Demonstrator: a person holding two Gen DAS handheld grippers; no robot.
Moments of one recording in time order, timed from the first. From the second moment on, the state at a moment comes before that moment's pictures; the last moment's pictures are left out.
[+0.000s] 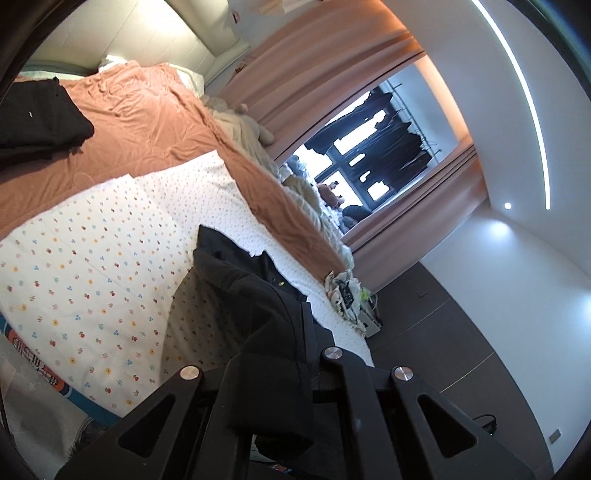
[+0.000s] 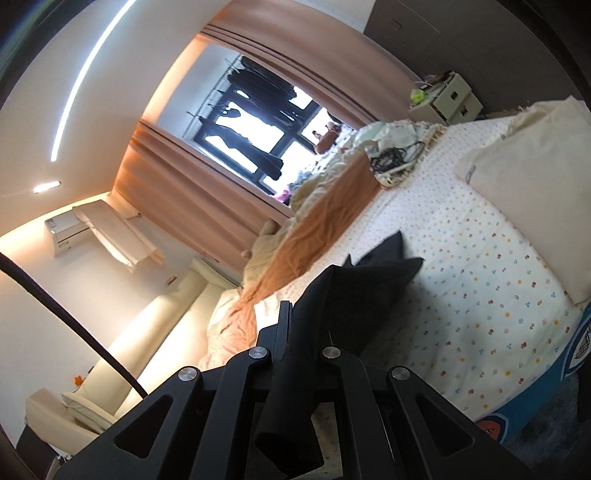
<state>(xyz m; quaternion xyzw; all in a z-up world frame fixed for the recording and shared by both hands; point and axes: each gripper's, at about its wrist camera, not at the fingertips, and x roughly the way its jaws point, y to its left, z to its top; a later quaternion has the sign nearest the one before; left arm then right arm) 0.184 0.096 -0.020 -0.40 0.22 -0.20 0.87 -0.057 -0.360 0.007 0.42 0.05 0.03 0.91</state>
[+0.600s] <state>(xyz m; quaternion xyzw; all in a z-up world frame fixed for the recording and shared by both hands) 0.117 0.123 0.030 -0.41 0.15 -0.20 0.88 -0.073 -0.354 0.012 0.41 0.00 0.05 0.91</state>
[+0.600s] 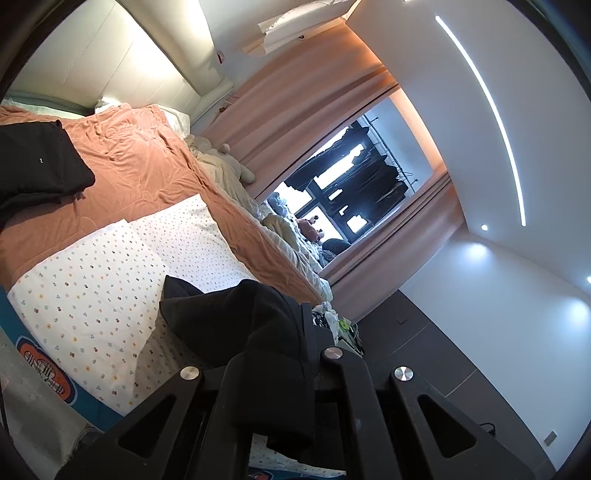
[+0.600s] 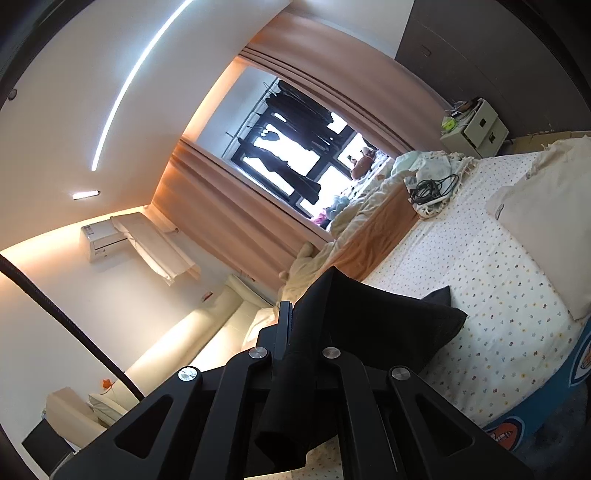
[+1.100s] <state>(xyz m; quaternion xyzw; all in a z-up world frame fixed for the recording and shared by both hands) 0.193 0.115 0.027 -0.41 0.16 -0.19 0.88 0.006 -0.382 0.010 0.43 0.01 0.03 0.90</state>
